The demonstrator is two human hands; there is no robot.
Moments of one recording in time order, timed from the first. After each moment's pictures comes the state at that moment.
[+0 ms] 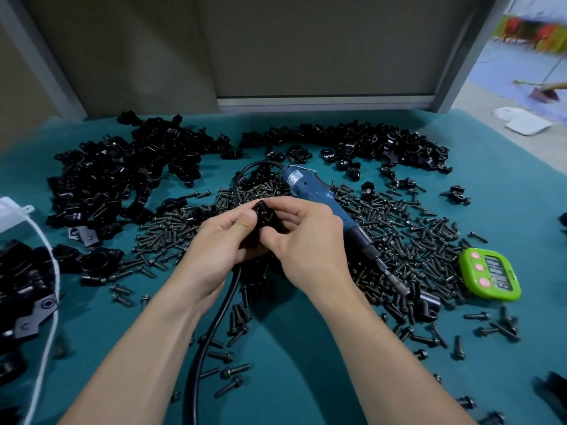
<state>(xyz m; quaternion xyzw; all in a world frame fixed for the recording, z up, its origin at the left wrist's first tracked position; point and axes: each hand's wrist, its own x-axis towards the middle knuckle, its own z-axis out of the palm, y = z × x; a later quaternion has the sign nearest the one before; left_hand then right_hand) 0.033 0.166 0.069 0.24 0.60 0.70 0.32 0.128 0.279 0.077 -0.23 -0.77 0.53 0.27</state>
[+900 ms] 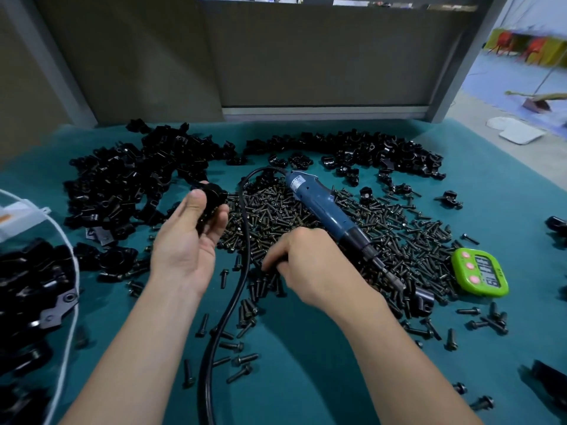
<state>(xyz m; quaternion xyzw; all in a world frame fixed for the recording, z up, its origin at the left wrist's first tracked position) 0.013 0.148 0.078 0.00 0.41 0.89 0.22 0.148 0.271 0.090 -0.22 -0.94 0.27 0.05</state>
